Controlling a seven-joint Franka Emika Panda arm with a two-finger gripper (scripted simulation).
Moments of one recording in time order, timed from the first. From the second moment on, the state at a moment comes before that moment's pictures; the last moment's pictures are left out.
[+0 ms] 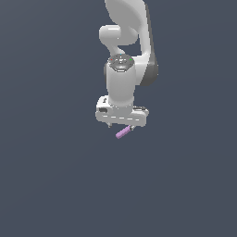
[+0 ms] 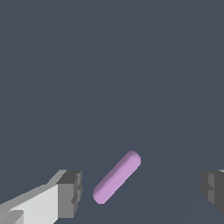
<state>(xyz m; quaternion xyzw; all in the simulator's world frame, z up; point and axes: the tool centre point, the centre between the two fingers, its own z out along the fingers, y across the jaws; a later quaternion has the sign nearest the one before) -0.001 0.011 0.167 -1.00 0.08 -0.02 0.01</state>
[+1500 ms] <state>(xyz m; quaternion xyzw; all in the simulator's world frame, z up) -0.065 0.035 0.071 -0.91 0.42 0.00 0.00</state>
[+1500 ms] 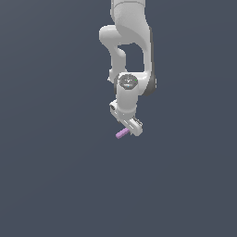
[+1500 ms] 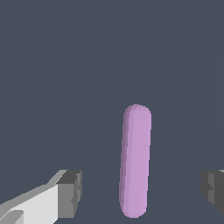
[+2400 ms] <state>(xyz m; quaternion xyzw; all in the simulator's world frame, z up) -0.072 0.036 0.048 -0.90 0.44 0.00 0.00</state>
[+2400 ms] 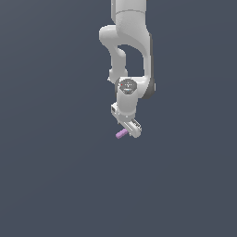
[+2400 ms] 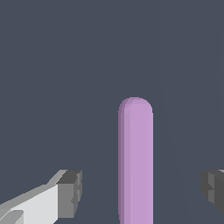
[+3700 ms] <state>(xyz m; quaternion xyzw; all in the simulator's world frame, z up) -0.069 0.034 0.016 -0.90 0.44 0.00 0.00</state>
